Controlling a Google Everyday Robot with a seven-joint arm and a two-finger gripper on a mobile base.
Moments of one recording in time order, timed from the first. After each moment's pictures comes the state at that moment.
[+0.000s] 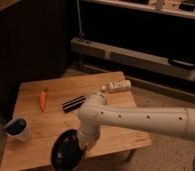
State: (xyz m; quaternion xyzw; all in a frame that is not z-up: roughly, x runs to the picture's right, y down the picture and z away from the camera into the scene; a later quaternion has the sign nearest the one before) arm -0.059 0.246 0.683 -0.25 -0.35 -0.62 0.66
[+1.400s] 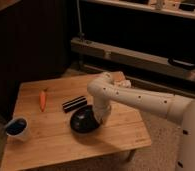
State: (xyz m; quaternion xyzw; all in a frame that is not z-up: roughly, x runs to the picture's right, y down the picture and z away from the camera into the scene) arm 0.072 0.168 0.786 -0.36 -0.19 -0.48 0.78
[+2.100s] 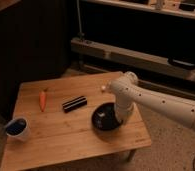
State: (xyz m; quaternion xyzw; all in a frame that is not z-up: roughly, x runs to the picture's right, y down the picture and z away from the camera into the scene) arm 0.137 0.188 0.750 -0.37 -0.18 -0.49 0.77
